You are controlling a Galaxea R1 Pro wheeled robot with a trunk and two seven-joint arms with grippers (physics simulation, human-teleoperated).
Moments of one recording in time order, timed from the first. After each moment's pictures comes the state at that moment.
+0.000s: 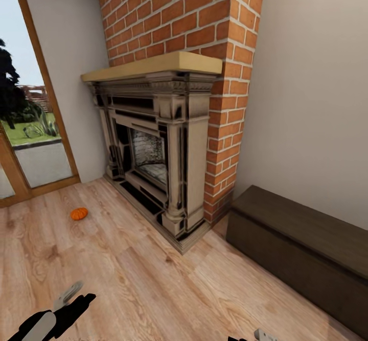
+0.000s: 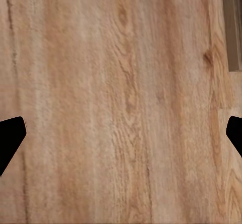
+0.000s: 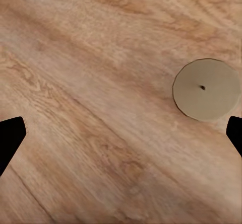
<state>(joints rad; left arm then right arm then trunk) -0.33 0.34 -0.17 -0.64 1.10 0.34 0.10 -0.31 -0.06 0.08 -0.29 -0.50 0.09 0.31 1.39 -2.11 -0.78</state>
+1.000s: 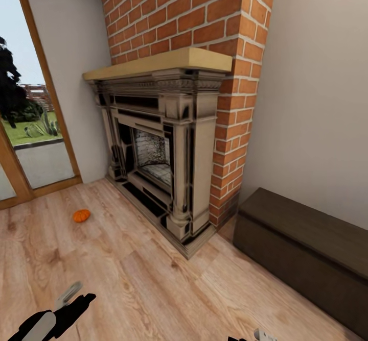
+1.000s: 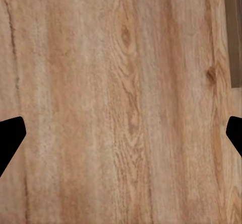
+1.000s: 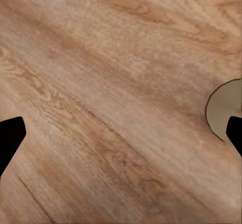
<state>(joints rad) -0.33 0.34 -0.17 -0.64 1.10 0.34 0.10 -0.31 -0.06 0.08 -0.29 -0.50 0.09 0.31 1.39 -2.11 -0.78</state>
